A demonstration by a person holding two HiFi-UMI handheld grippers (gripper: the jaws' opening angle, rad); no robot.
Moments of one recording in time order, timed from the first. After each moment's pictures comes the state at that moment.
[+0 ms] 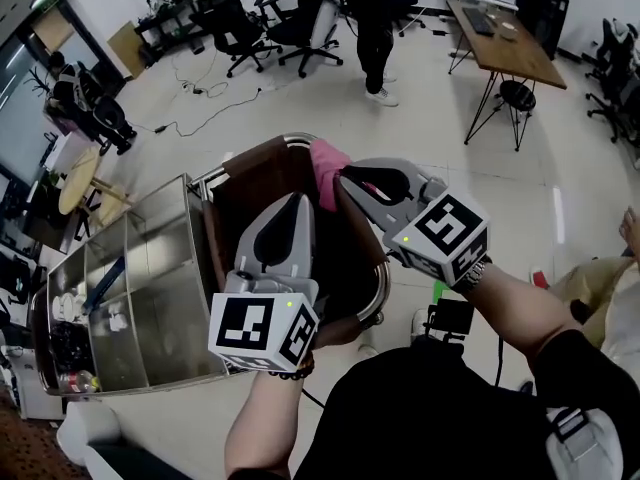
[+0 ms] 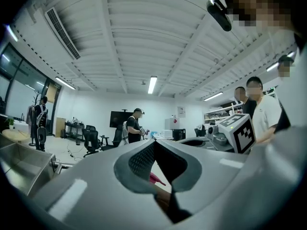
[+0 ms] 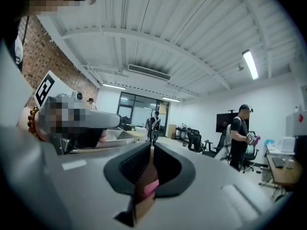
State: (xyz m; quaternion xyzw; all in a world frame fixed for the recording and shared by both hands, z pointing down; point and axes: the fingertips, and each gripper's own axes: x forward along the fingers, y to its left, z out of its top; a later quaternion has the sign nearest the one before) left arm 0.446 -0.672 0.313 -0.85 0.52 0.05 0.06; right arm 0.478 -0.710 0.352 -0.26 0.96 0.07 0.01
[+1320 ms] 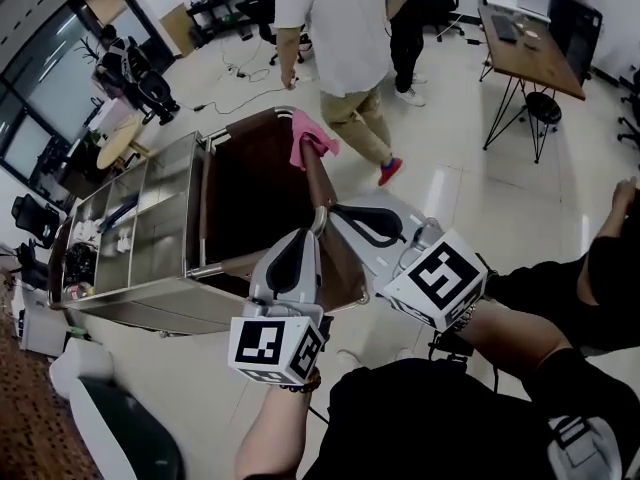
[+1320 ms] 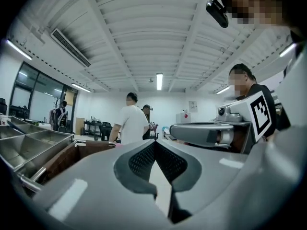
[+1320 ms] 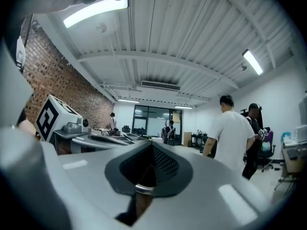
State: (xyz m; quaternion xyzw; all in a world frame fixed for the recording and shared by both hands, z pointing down) left arm 0.595 -0.509 0.372 -0.80 0.60 0.02 0.07; right arm 0.626 -0.515 0.344 -0.18 0.98 0.09 0.09
